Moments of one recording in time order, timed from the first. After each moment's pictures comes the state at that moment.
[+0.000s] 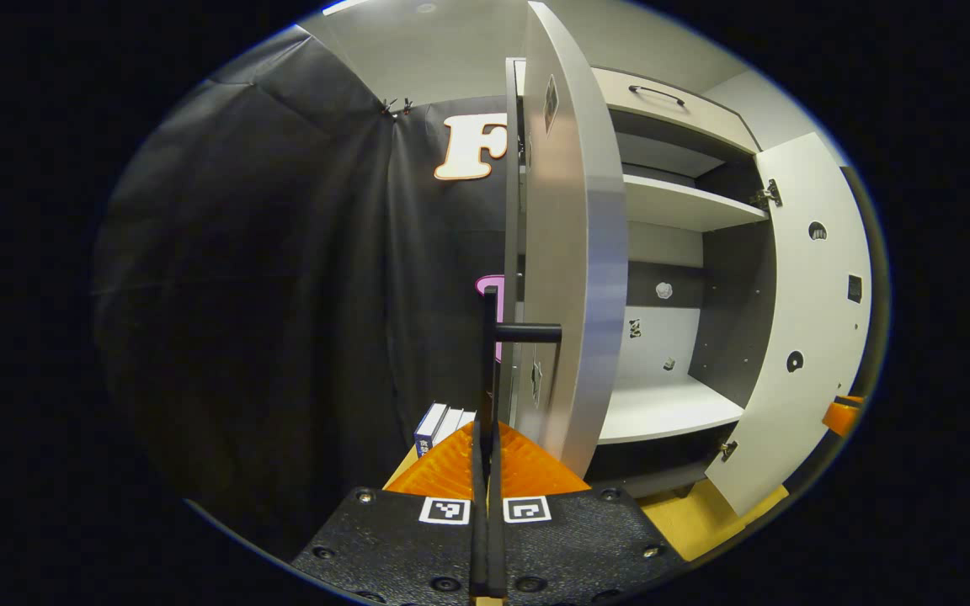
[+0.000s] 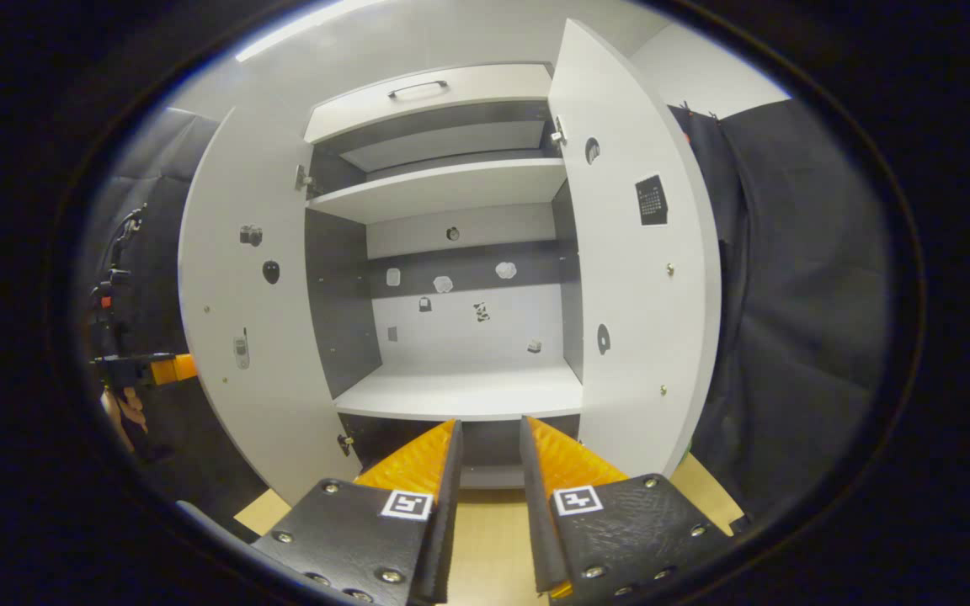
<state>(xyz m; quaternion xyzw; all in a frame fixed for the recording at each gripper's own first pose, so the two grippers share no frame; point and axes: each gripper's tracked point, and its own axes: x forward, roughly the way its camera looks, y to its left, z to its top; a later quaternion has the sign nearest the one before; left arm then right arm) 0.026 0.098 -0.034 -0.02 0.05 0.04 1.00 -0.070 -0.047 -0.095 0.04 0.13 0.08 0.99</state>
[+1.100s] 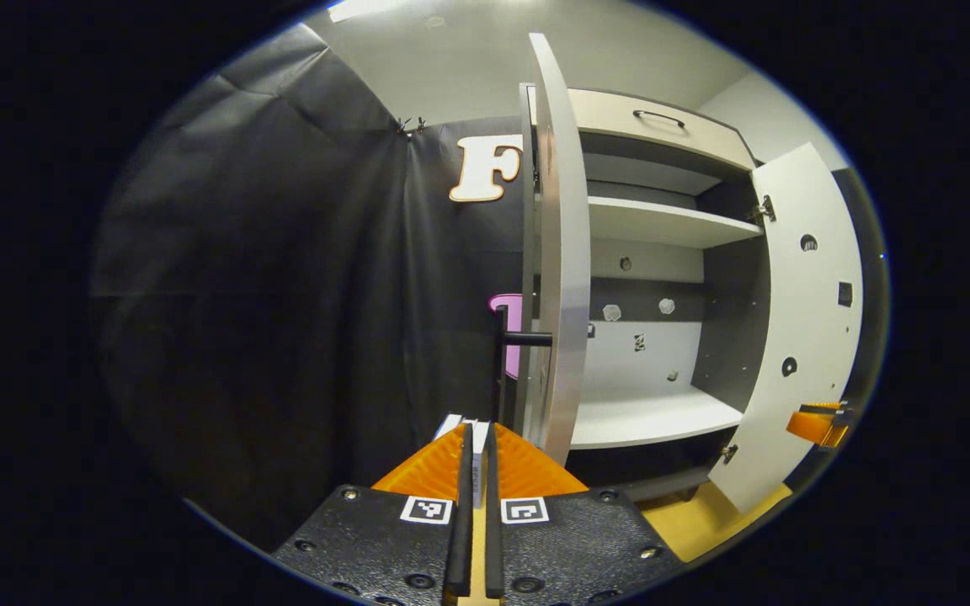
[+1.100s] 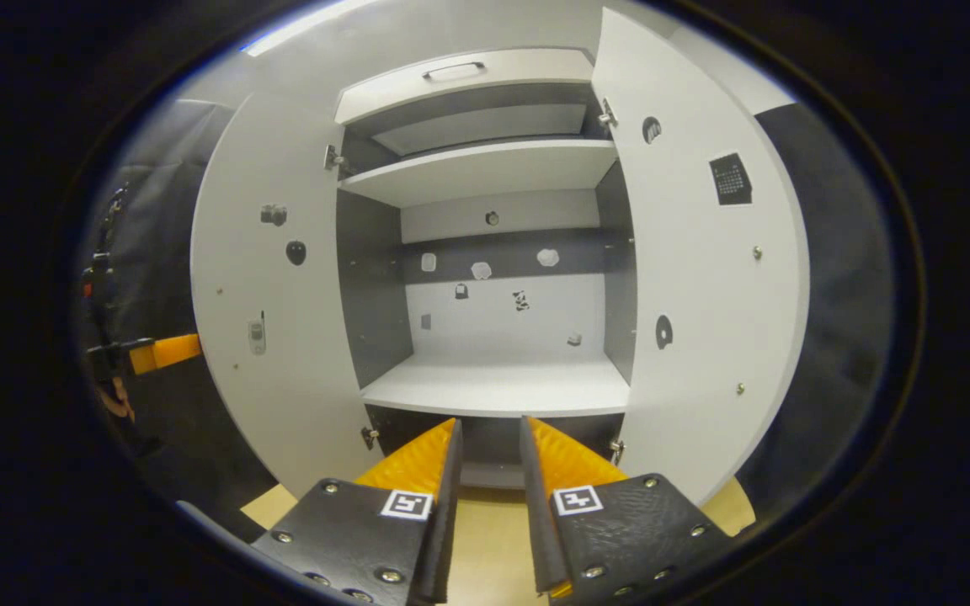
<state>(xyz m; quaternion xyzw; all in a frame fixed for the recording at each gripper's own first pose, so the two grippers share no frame) -0.024 0.120 -0.022 0.00 0.02 0.08 1.00 -0.049 -0.004 -0.114 0.04 0.14 0.14 0.98</state>
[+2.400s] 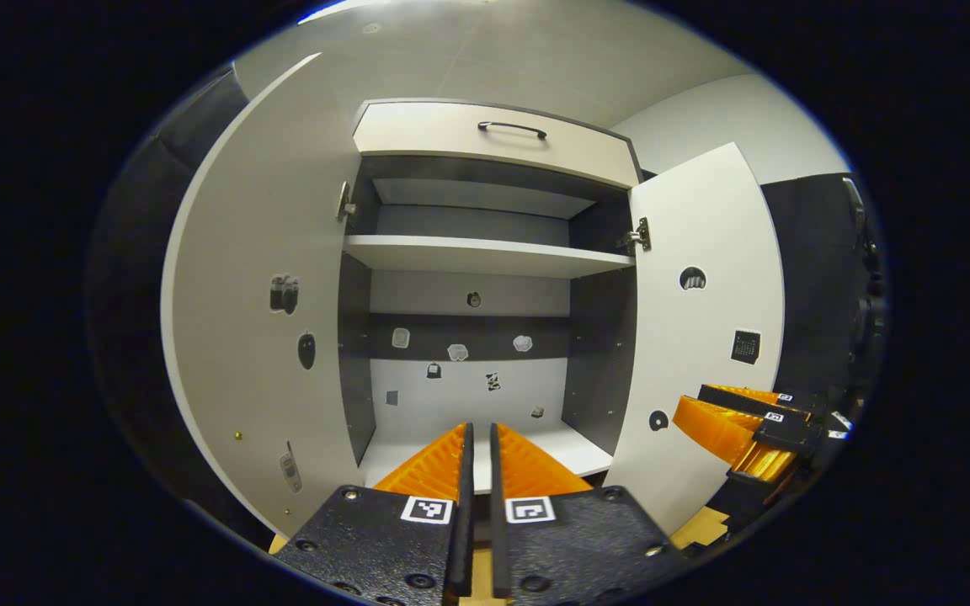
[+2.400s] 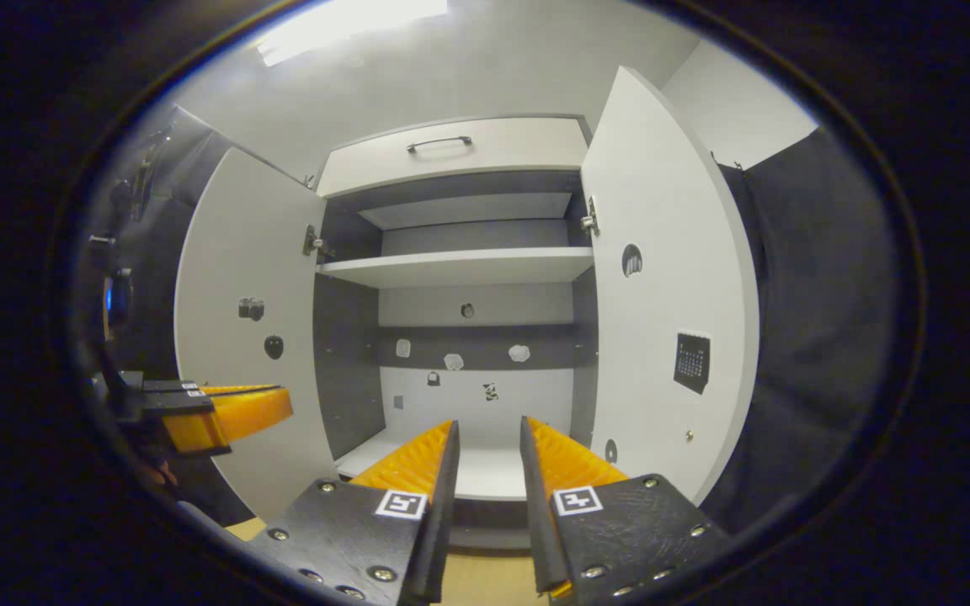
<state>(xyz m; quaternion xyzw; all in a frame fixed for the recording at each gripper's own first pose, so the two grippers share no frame) 0.030 -0.109 0.050 -0.01 -0.02 -0.13 0.99 -0.016 -0.037 0.022 0.04 0.01 0.09 0.99</state>
